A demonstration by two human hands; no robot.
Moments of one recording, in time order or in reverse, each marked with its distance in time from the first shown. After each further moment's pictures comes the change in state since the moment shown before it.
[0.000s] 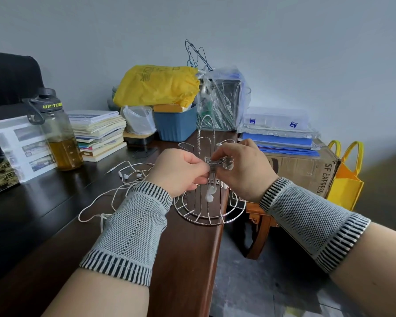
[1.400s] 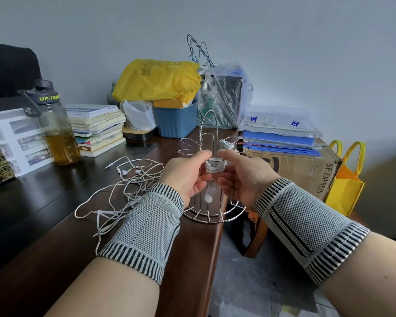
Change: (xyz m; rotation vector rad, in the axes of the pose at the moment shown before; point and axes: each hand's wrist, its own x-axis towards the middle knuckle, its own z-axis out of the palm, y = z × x) left_hand 0.012 -0.012 0.027 -0.550 0.075 -0.265; right_hand 0.005 -0.005 0.013 1.175 -0.176 1.071
